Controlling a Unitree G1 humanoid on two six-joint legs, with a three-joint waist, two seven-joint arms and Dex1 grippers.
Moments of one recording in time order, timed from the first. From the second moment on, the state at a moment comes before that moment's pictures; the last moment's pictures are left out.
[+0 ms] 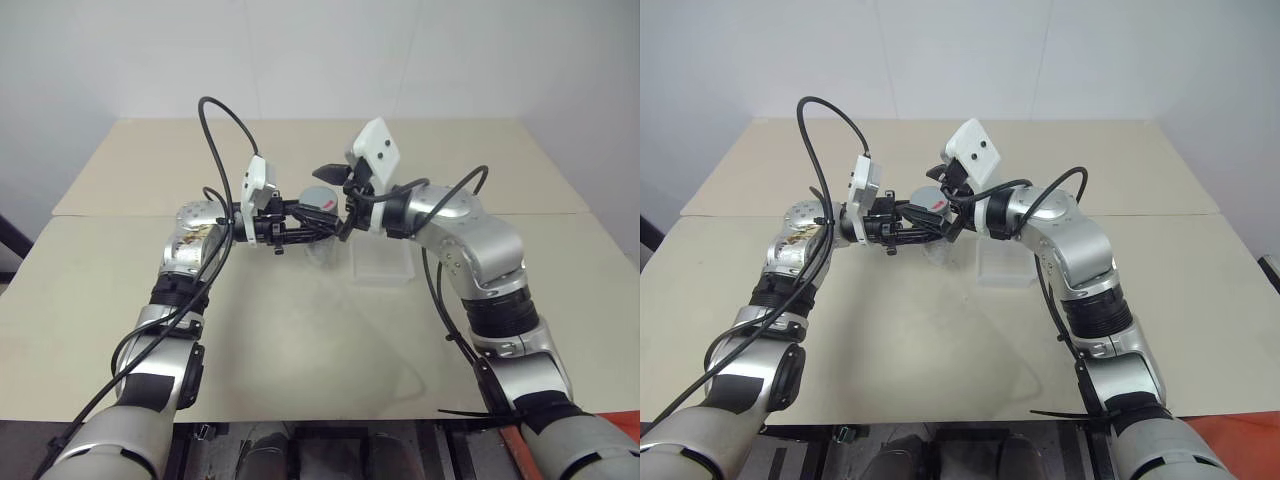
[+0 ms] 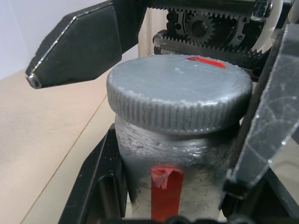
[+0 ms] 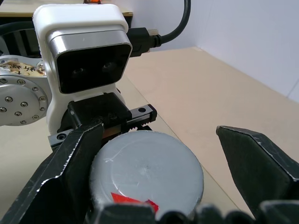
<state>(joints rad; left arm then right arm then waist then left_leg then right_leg) -0.95 0.37 -0.02 0.64 -0.35 0.09 -1.41 -0.91 -0.35 0.17 -0.07 0.36 0.68 0.69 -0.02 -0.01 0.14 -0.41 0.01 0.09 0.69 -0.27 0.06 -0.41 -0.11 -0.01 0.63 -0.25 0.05</state>
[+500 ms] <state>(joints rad) -0.95 0.38 -0.02 0.64 -0.35 0.09 -1.41 -0.85 -0.45 0.14 -0.12 0.43 0.68 0.75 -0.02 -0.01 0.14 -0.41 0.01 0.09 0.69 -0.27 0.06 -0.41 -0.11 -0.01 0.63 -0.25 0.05</state>
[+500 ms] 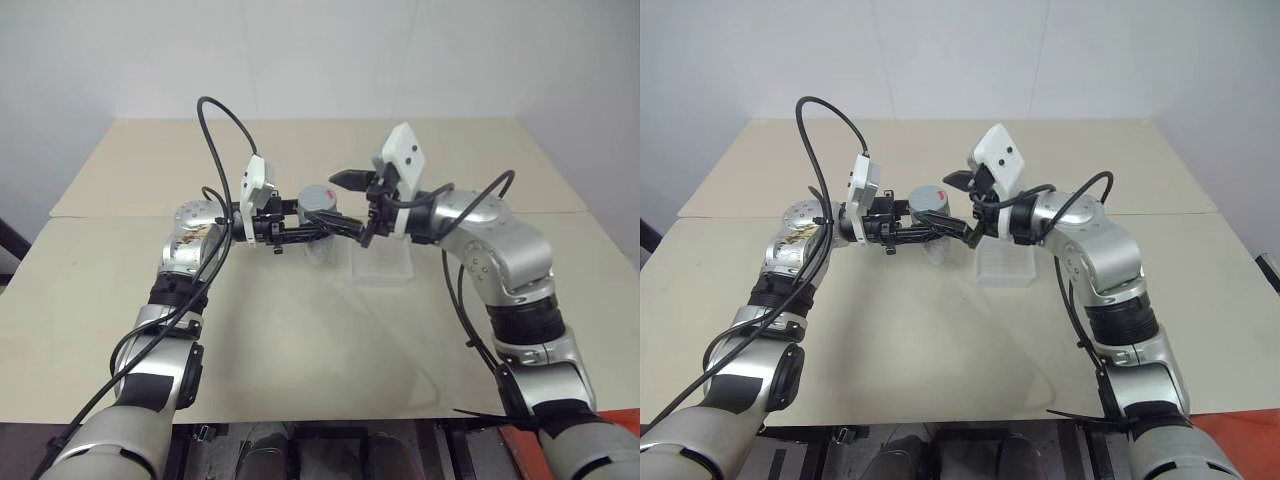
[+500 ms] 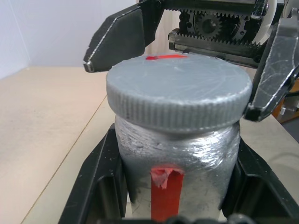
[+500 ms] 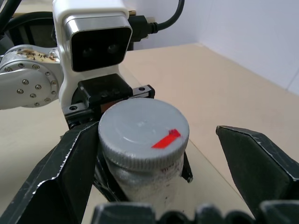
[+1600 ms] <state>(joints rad) -0.97 0.37 -0.02 0.65 -0.34 0.09 -1.43 -0.91 -0.36 0.16 -0.10 0.39 0.70 0.69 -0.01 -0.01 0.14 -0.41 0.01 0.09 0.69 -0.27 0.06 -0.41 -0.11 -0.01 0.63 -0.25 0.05</state>
